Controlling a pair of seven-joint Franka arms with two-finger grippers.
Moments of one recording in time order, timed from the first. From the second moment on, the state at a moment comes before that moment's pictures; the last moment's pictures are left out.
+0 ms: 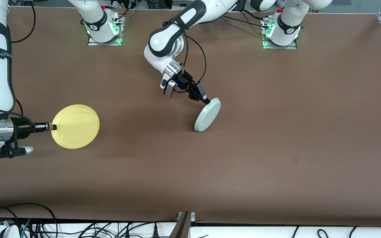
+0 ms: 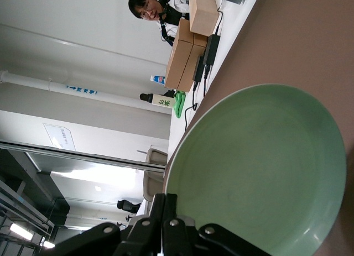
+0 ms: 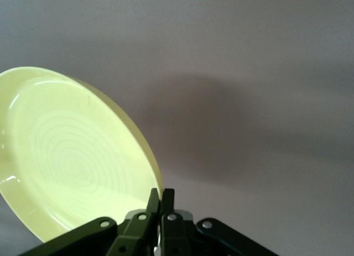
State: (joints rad) left arm -1.14 1.01 0.00 -1.20 1.16 1.32 -0.95; right arm -0.08 0.64 -0.05 -1.21 0.21 1.53 -0.26
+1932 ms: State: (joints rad) left arm -0.89 1.00 -0.11 -0.93 0.52 1.69 -1.34; right arm -0.08 0.65 -0.04 -1.21 0.21 1.53 -0.26
